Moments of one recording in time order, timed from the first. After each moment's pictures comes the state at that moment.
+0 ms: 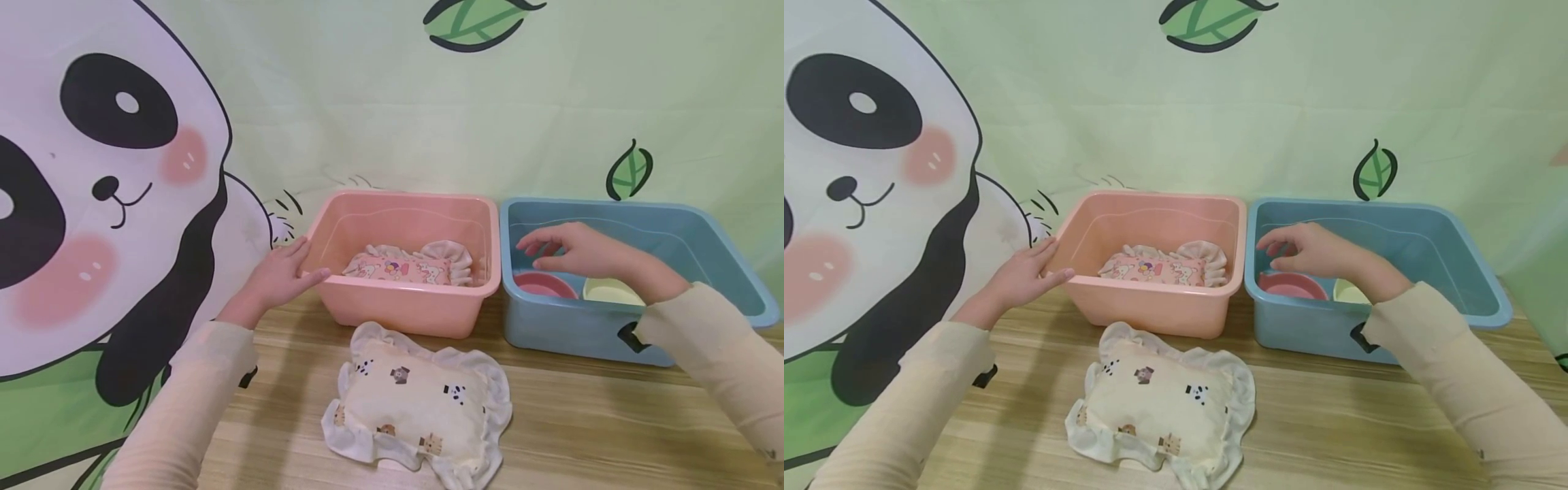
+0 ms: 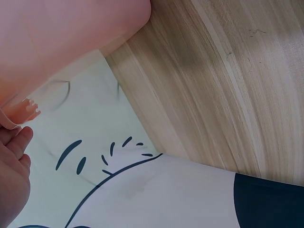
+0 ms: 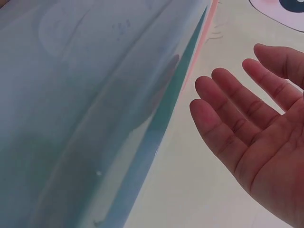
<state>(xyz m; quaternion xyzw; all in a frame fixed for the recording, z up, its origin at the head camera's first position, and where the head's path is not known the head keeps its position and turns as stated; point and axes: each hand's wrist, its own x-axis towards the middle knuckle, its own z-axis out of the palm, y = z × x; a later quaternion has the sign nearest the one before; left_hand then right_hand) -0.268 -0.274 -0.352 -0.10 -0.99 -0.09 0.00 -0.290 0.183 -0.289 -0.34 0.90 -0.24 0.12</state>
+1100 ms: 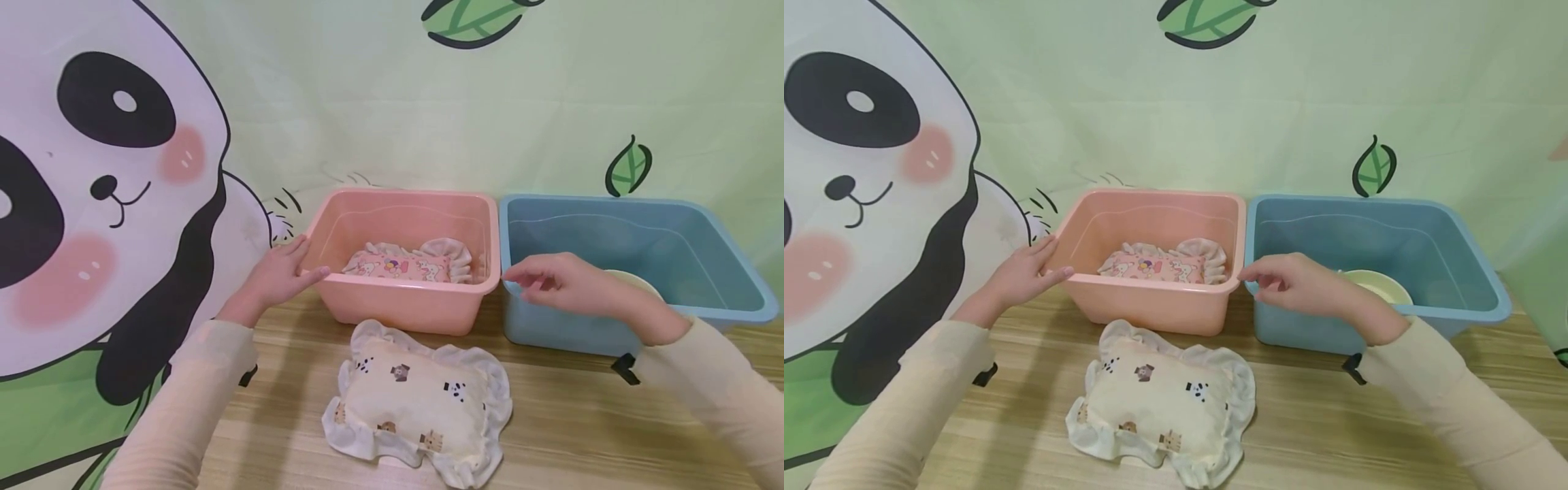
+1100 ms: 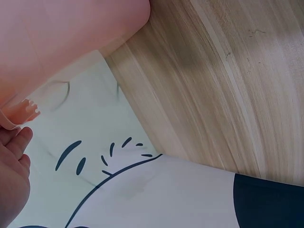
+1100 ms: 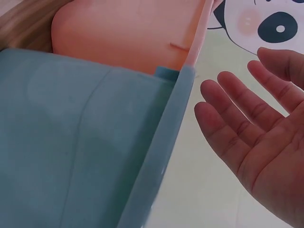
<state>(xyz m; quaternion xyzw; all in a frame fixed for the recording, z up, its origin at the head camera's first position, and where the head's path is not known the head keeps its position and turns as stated) -0.267 -0.274 -0.351 -0.11 -0.99 -0.09 0.00 -0.250 0.168 -0.309 -0.44 0.84 -0.30 0.04</state>
